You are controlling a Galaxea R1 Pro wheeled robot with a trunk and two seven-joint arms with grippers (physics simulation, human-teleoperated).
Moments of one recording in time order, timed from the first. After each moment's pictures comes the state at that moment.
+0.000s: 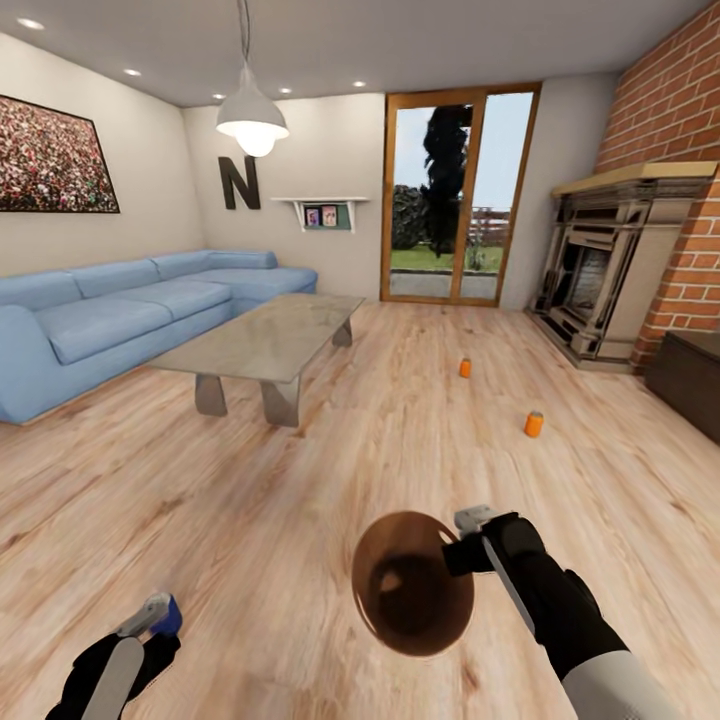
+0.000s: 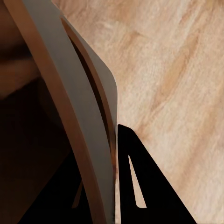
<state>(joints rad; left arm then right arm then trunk) -0.18 0.06 0.21 -1.22 0.71 0.68 0.70 -0.53 -0.07 0.20 -1.14 0.07 1.05 0.24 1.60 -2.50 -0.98</state>
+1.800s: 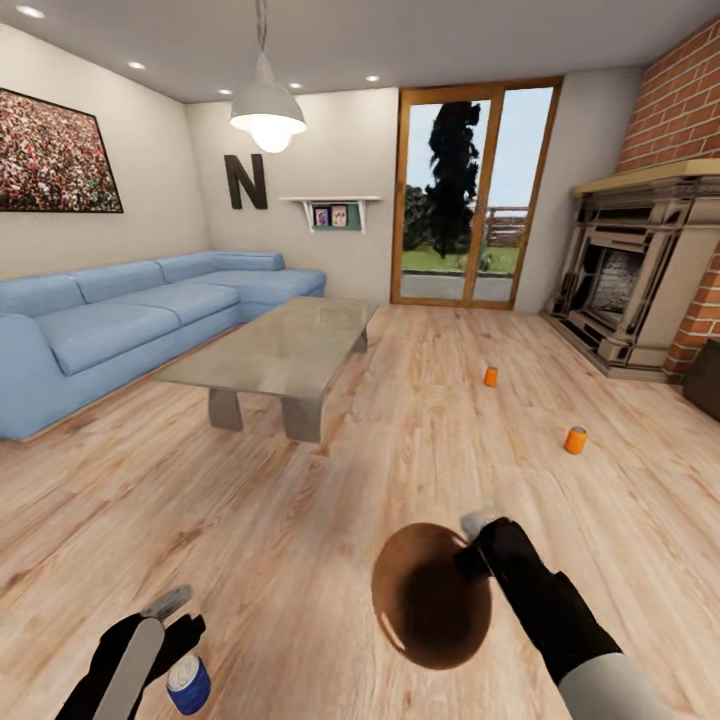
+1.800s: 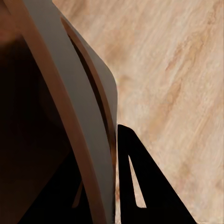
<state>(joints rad) -0.24 0.05 0.16 -1.16 0.73 0.71 0.64 -0.53 -0.06 0.22 -1.11 0.30 1.05 0.25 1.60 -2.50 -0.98</state>
